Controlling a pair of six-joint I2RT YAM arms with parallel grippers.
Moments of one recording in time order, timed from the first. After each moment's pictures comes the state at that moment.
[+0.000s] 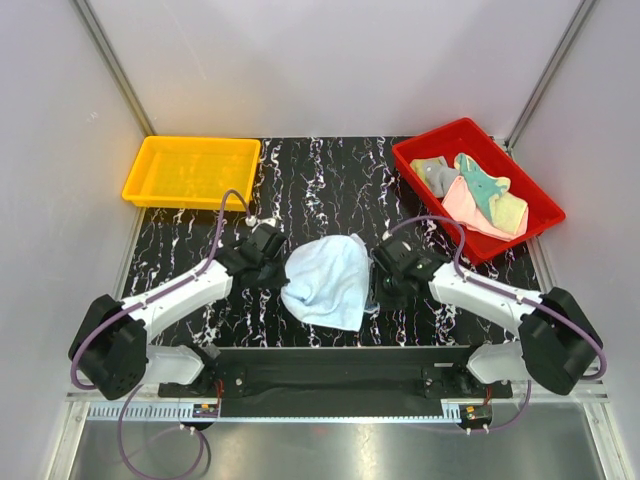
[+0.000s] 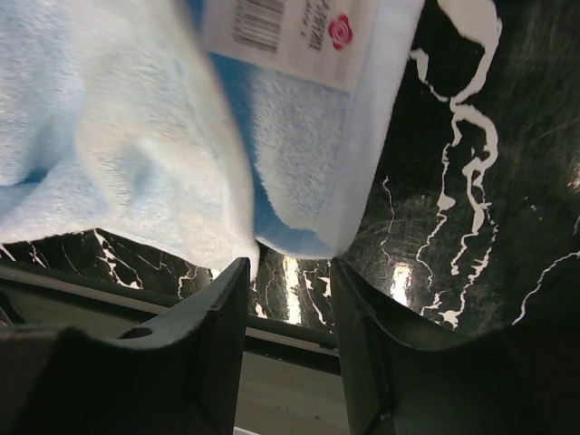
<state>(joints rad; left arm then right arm) -0.66 1.28 0.79 -0.53 -0.11 -0.75 0.74 1.34 0.79 -0.57 -0.02 0.79</state>
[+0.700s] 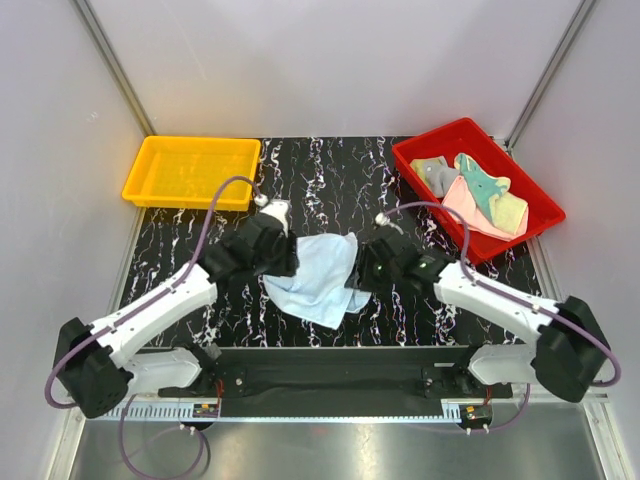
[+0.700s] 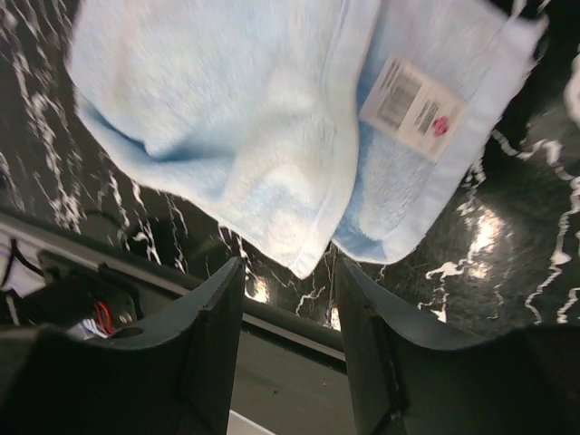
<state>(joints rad) -0.69 1.16 0.92 -0.57 -0.16 -0.48 0.80 1.29 0.83 -0.43 -0.02 0.88</state>
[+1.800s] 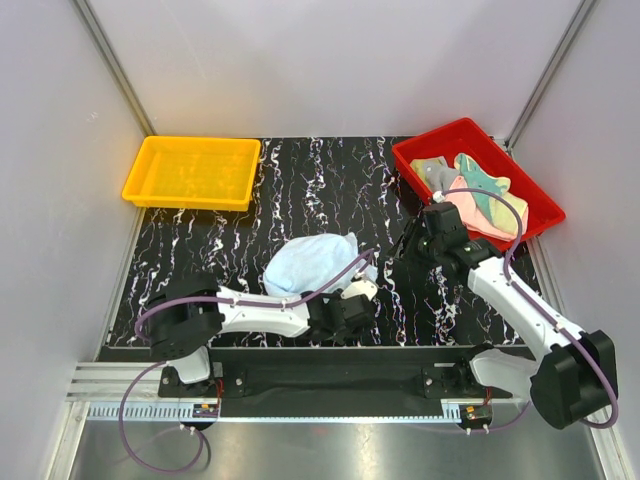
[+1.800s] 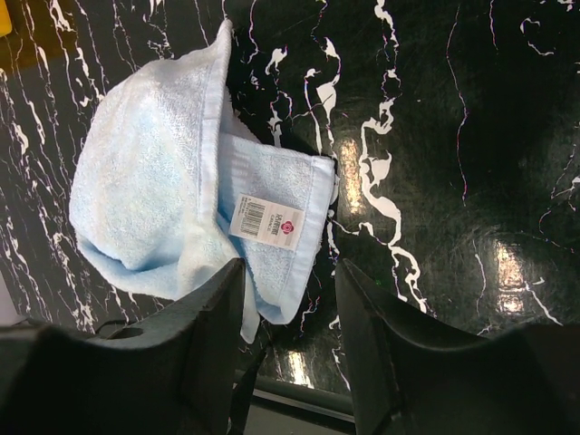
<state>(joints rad) -1.30 1.69 0.96 -0.40 -0.36 -0.52 0.39 1.15 0.84 -0.50 -0.07 0.74</state>
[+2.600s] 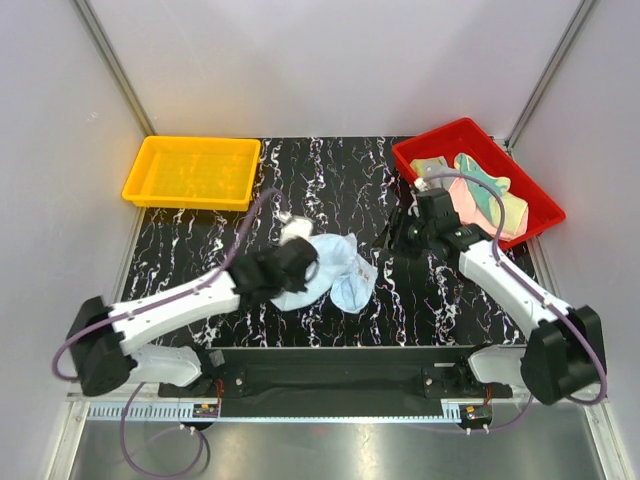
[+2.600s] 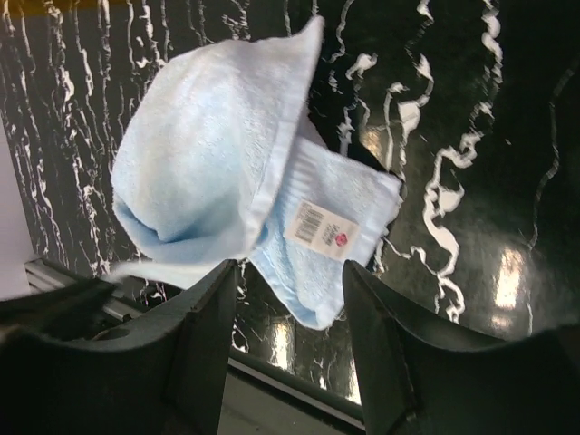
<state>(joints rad) -1.07 1.33 0.95 -0.62 -0.43 -0.61 0.39 1.24 0.92 -0.46 -0.22 0.65</state>
